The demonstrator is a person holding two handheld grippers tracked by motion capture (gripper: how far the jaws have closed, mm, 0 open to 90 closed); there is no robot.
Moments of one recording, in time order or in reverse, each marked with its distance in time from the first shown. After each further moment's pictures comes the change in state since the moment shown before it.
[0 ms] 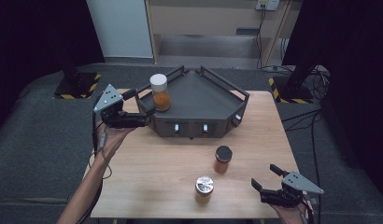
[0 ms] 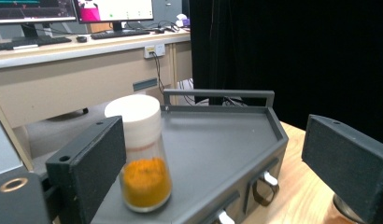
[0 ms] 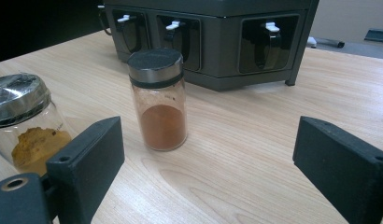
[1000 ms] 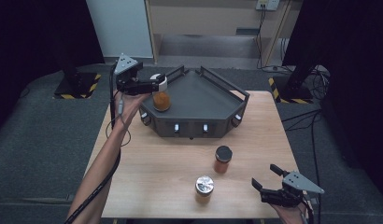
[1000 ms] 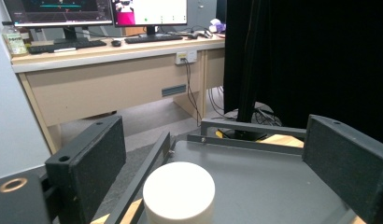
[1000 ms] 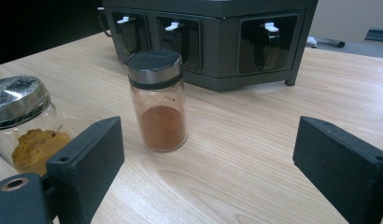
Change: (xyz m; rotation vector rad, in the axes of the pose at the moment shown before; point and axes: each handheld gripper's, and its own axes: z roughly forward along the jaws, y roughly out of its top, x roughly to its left) left arm 0.013 0.050 0.077 -0.013 0.126 -0.029; right arm -0.002 -0.001 0.000 -0.005 0.002 0.008
